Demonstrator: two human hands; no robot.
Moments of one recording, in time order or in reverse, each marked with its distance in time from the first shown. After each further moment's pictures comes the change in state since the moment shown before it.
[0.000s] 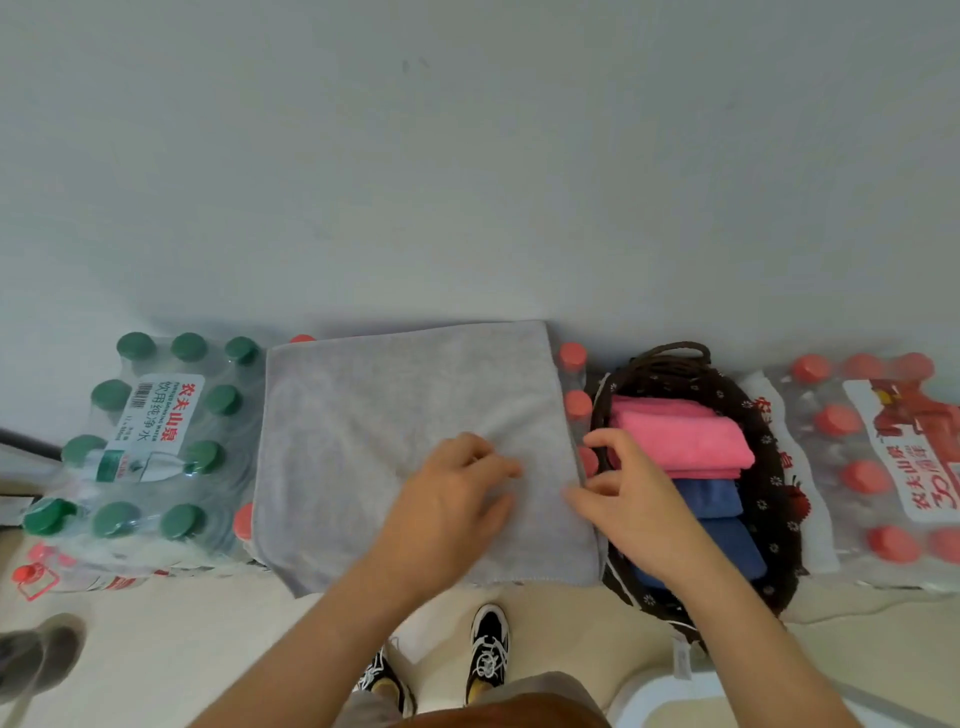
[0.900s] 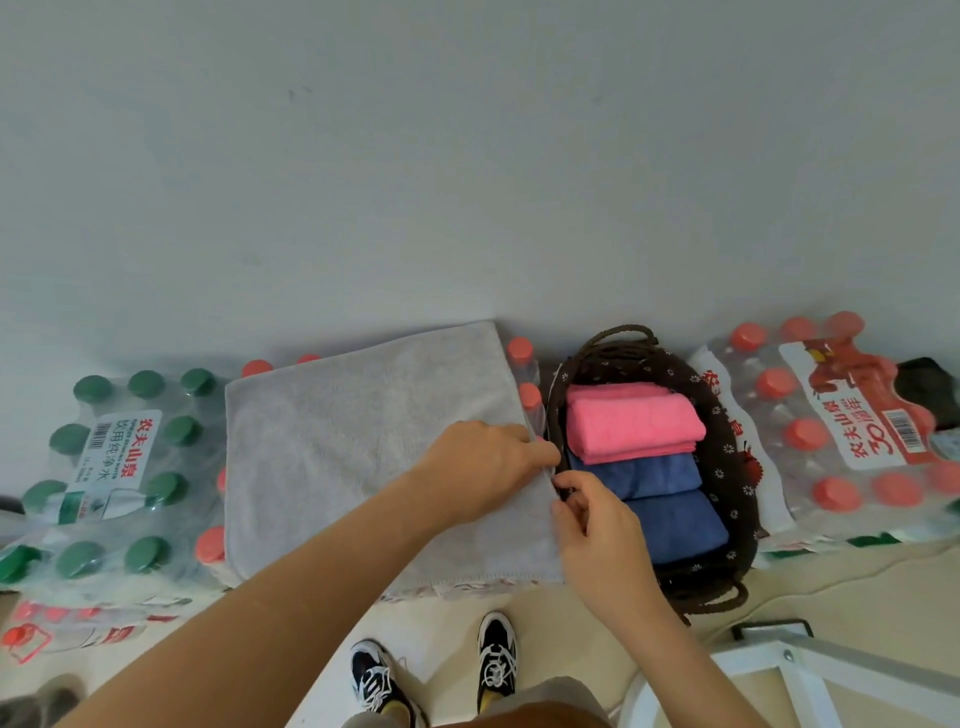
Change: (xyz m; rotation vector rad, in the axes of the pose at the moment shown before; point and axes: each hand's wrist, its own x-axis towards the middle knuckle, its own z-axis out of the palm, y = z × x) left_hand 0.069 0.031 0.033 0.495 -0.390 0.381; right_hand -0.019 0.060 0.025 -0.034 0.291 -0.157
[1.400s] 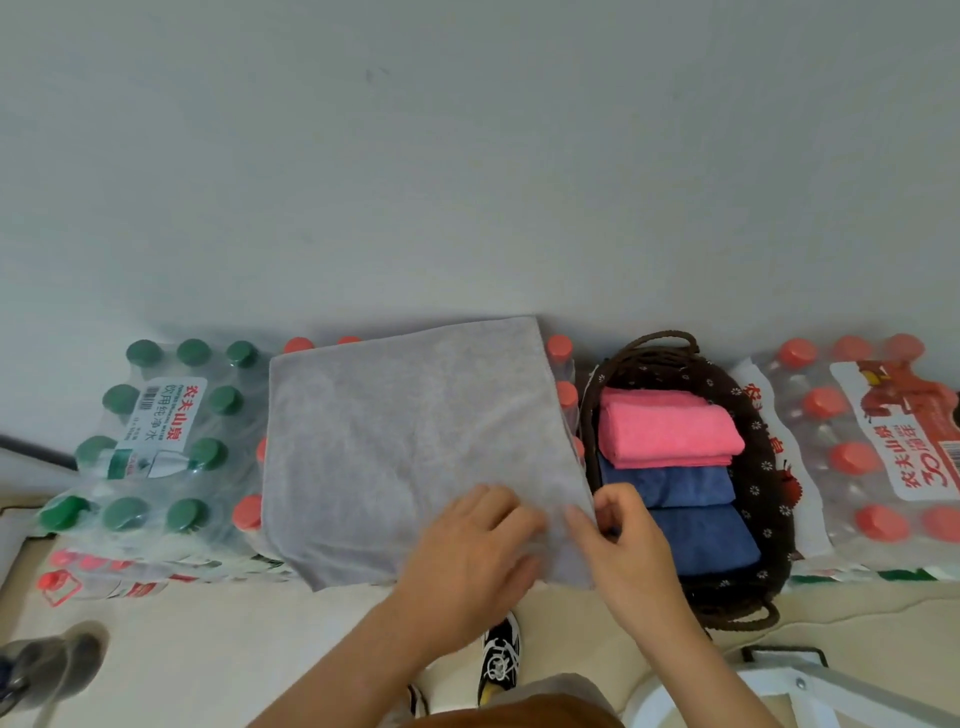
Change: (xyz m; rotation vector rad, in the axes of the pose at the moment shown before) left_hand -0.089 0.045 0.026 -0.329 0.331 -0.216; right_hand -0.008 -0.005 0.002 0.120 -0.018 0.110
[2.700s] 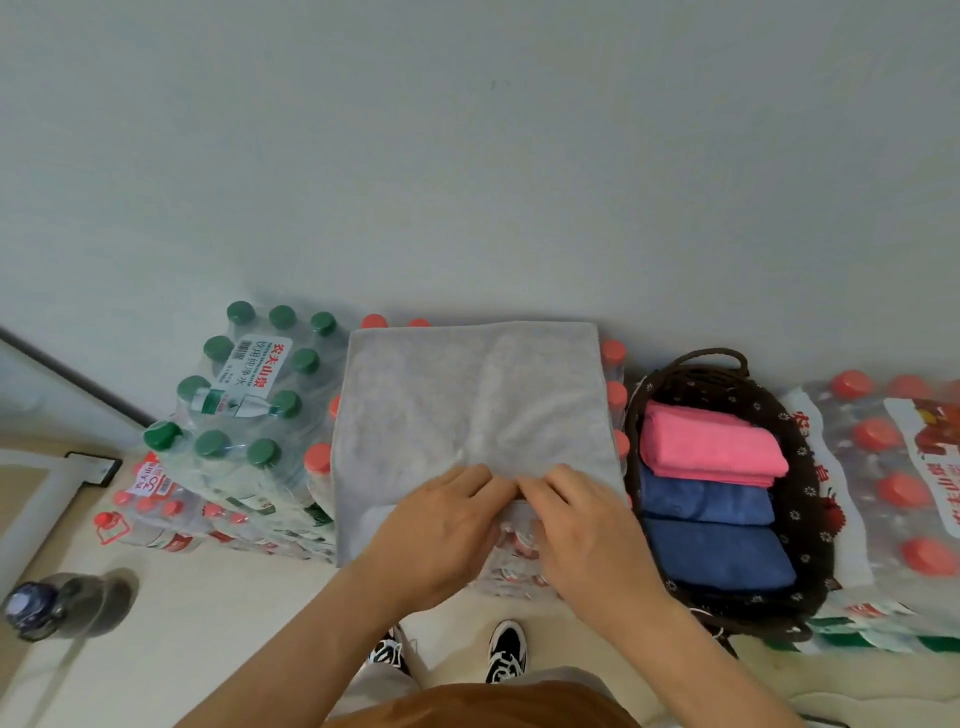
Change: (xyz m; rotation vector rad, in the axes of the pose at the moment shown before) left_hand -0.042 -0.018 -0.046 0.036 -0.042 -0.073; right_hand -0.021 -0.041 0.035 -0.687 -0.105 -0.925
